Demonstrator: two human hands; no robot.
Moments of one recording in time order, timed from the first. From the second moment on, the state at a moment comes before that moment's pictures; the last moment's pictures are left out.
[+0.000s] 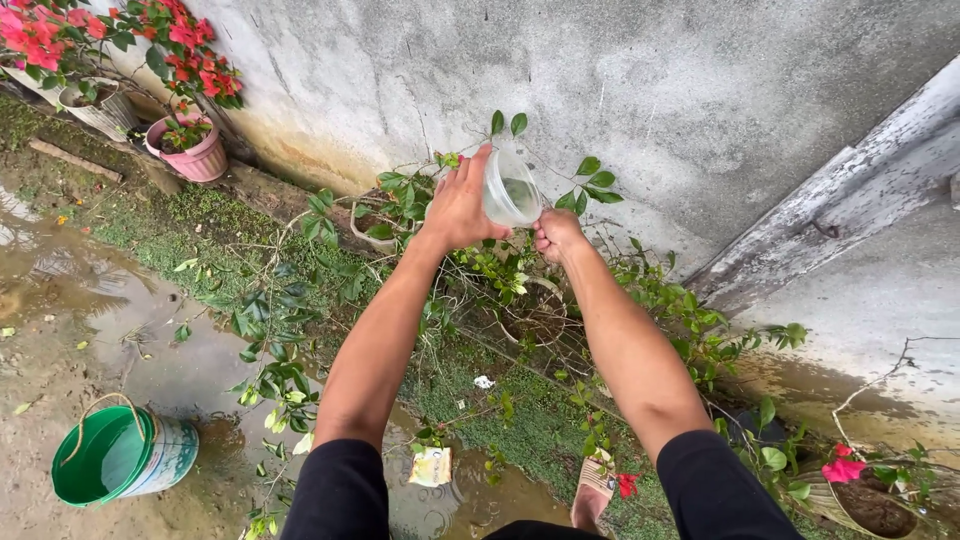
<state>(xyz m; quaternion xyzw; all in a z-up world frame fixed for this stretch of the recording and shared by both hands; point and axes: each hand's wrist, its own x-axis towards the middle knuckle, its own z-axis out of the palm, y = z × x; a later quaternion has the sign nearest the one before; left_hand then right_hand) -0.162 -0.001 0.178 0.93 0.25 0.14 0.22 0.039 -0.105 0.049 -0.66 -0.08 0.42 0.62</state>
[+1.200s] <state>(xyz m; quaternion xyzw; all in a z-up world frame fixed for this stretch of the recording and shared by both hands) -0.140 0.006 0.163 0.94 0.24 0.14 0.20 0.057 -0.100 0.018 -0.62 -0.03 0.38 0.69</state>
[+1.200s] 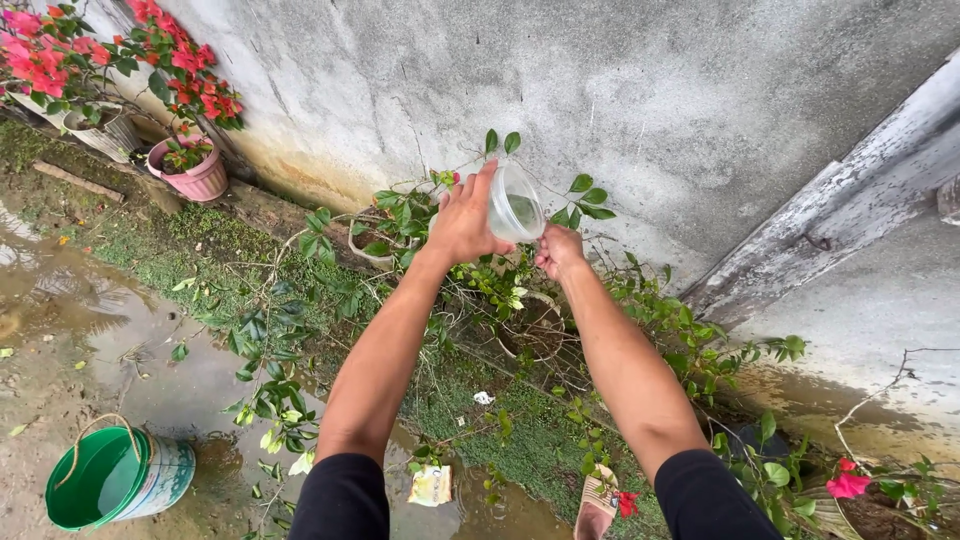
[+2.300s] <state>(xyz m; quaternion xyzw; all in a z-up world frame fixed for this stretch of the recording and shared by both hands) -0.206 -0.021 0.120 0.79 0.27 0.27 0.49 -0.022 -0.165 0.085 -0.59 -0.51 0.42 0.46</state>
